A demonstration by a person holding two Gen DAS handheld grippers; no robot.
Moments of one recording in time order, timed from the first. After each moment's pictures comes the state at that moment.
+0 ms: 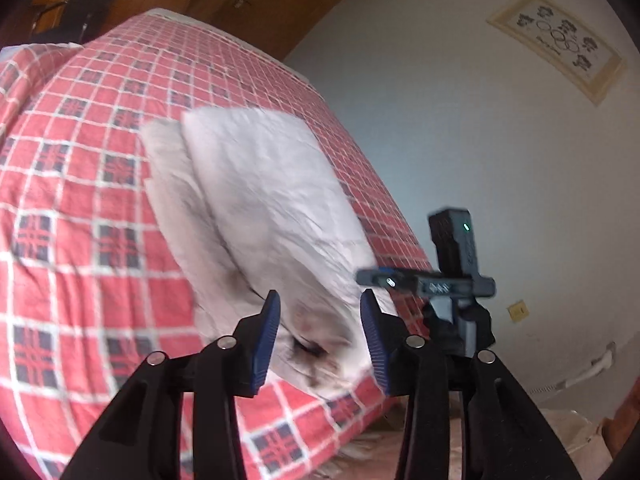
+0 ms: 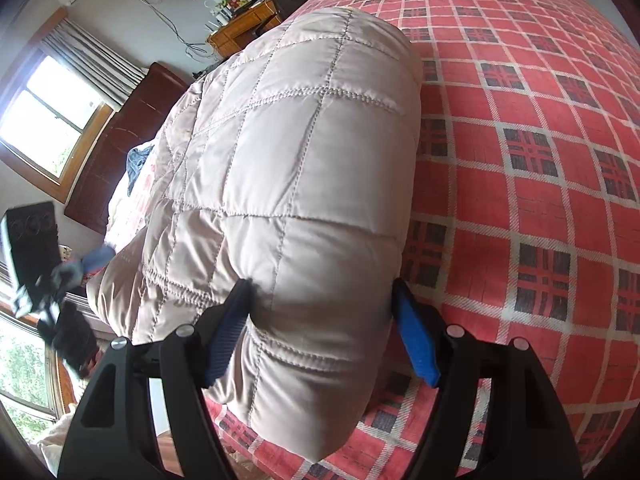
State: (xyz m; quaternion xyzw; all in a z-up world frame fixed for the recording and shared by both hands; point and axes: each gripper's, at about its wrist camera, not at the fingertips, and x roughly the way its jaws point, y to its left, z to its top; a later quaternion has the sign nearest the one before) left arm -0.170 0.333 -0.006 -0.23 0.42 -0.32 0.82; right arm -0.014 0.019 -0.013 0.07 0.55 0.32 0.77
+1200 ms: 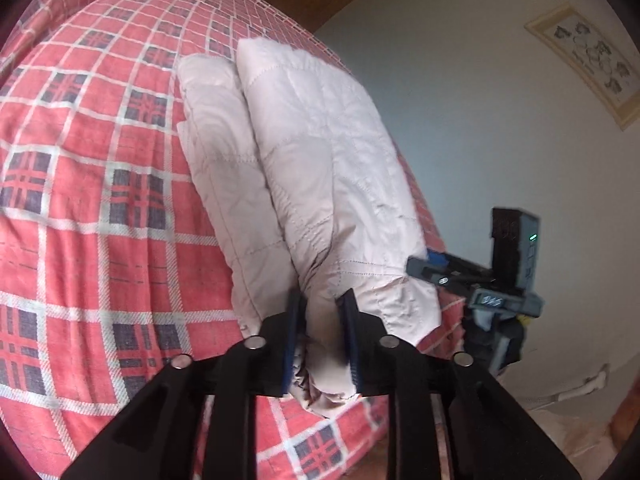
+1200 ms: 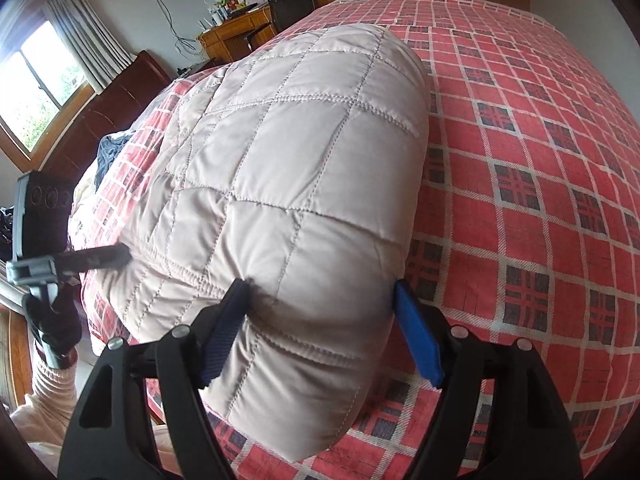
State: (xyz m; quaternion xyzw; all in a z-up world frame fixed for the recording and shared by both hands) left arm -0.112 0.362 -0.080 -0.27 0.46 -0.29 0.79; right arm -0.039 0.047 -0.003 0.00 0.51 0.28 0.81
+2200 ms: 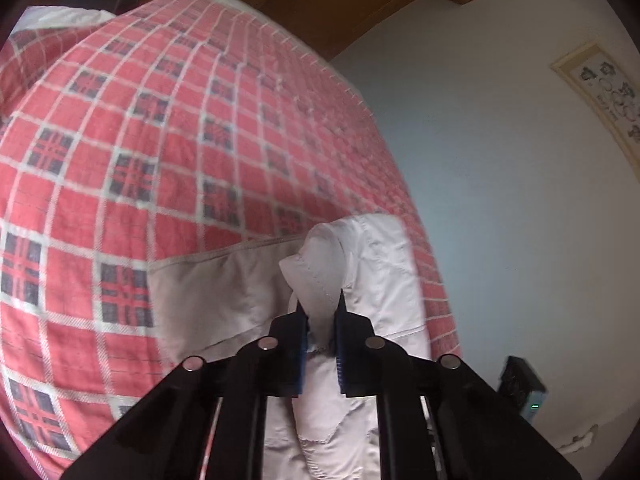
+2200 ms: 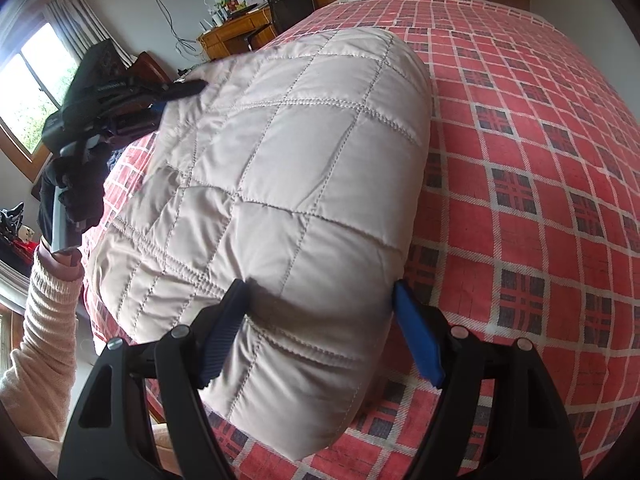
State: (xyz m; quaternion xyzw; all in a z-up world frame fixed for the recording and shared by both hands) left arm 0.032 0.372 -0.034 -0.29 0.44 -0.26 0.81; right arm -0.035 0.045 0.001 0.00 0.51 0.28 0.81
